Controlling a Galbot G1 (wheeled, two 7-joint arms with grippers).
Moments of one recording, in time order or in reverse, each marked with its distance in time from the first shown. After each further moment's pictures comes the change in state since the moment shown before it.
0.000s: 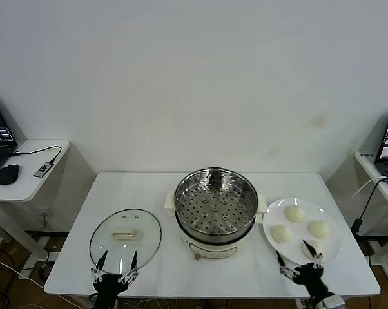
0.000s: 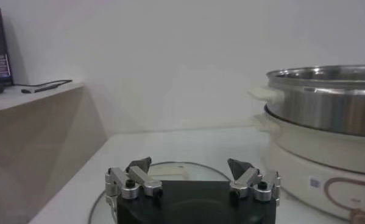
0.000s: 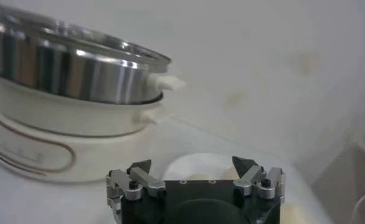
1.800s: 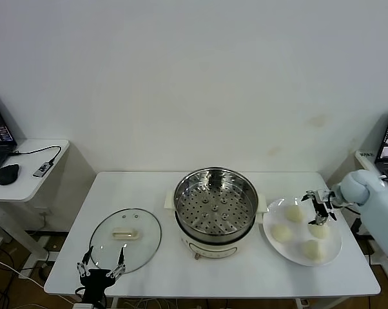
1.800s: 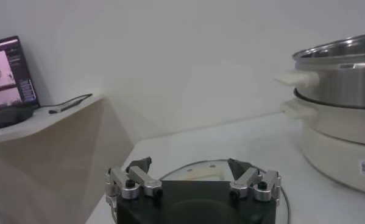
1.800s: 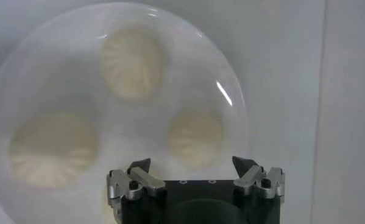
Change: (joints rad) left arm -0.013 -0.003 -0.066 0.004 0.086 0.035 -0.011; right arm 1.395 -0.368 -1.110 -0.917 -0.261 0.051 -0.840
